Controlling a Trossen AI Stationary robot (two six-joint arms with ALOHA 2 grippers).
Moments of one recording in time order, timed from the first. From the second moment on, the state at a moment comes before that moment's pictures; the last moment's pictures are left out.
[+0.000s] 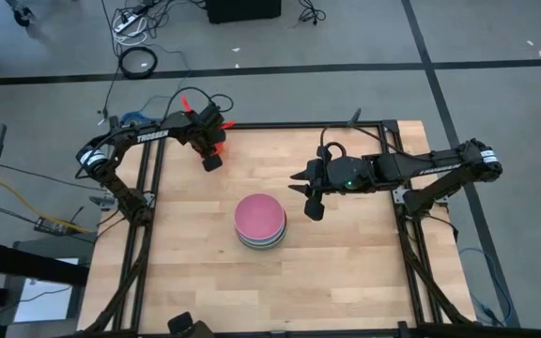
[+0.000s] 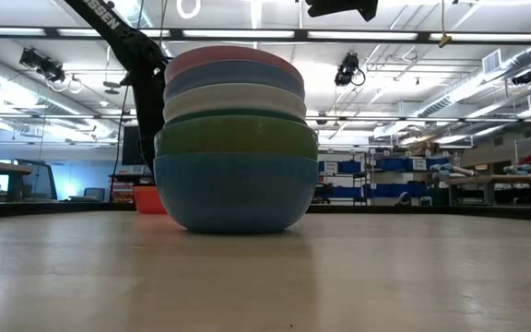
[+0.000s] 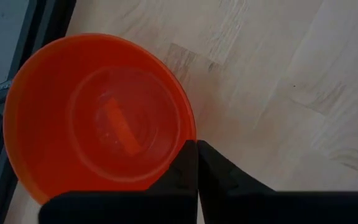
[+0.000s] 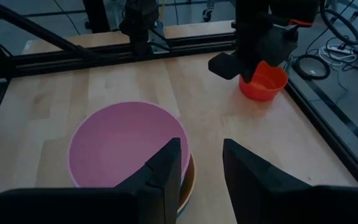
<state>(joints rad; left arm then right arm) 0.76 1.60 1.04 -0.73 -0.05 0.34 0.14 1.32 1.26 -0.46 0.34 0.17</state>
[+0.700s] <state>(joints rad) 0.75 1.60 1.04 -0.73 -0.09 0.33 0.14 1.32 1.26 -0.46 0.34 0.15</state>
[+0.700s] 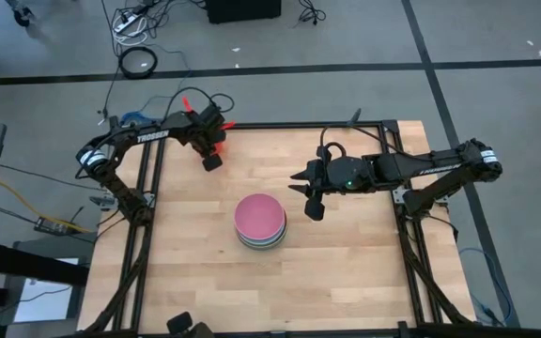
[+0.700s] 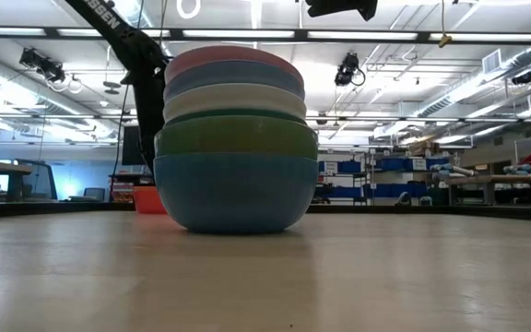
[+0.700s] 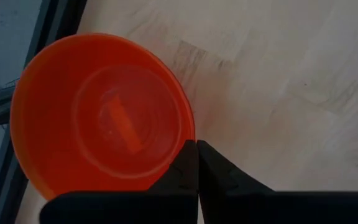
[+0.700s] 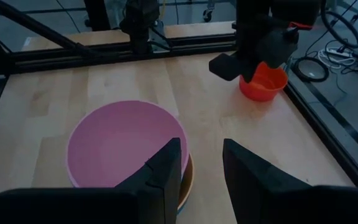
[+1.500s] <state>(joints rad) 0.75 1.60 1.04 -0.70 -0.08 0.31 0.14 1.32 1.26 -0.46 0.34 0.18</state>
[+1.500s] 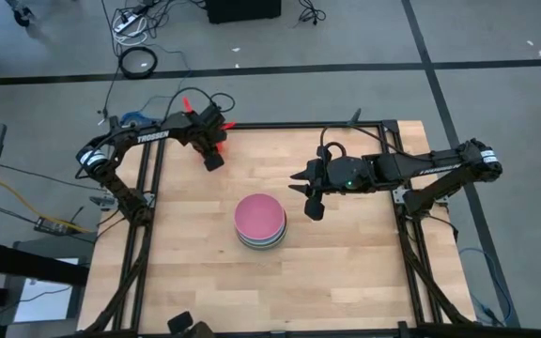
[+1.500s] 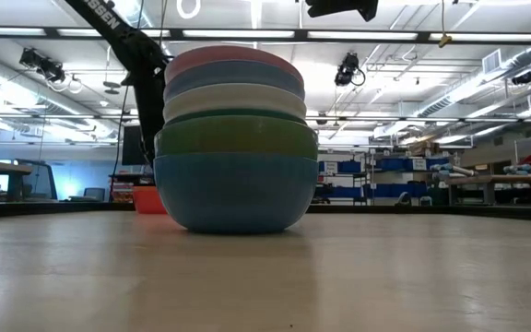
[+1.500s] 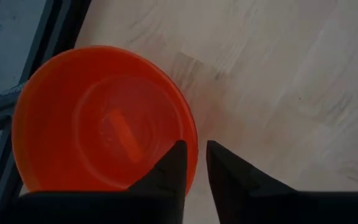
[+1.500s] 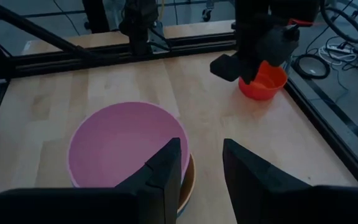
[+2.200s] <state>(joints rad) 0.74 1.60 1.04 -0.74 -0.09 0.30 0.14 1.32 1.26 -0.46 0.34 0.18</state>
